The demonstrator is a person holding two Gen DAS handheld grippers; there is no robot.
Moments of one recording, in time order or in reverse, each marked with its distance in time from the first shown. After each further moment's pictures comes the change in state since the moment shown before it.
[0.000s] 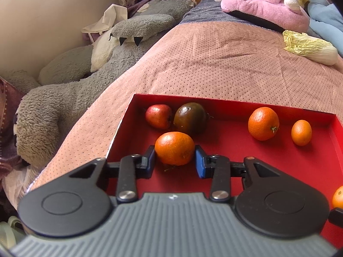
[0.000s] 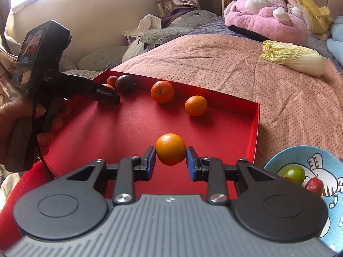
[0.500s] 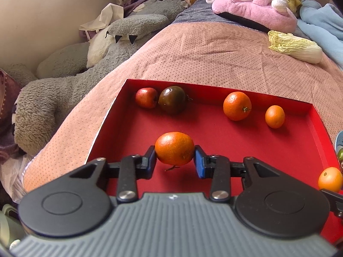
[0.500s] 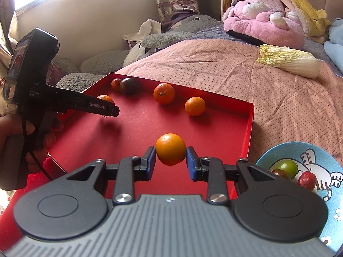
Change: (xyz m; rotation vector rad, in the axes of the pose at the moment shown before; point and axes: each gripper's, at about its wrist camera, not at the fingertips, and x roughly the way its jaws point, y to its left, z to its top) left arm -0.033 -0.013 -0.023 -0.018 -0.006 -0.040; right arm -0.020 0.003 -0.007 0.000 -0.024 -0.001
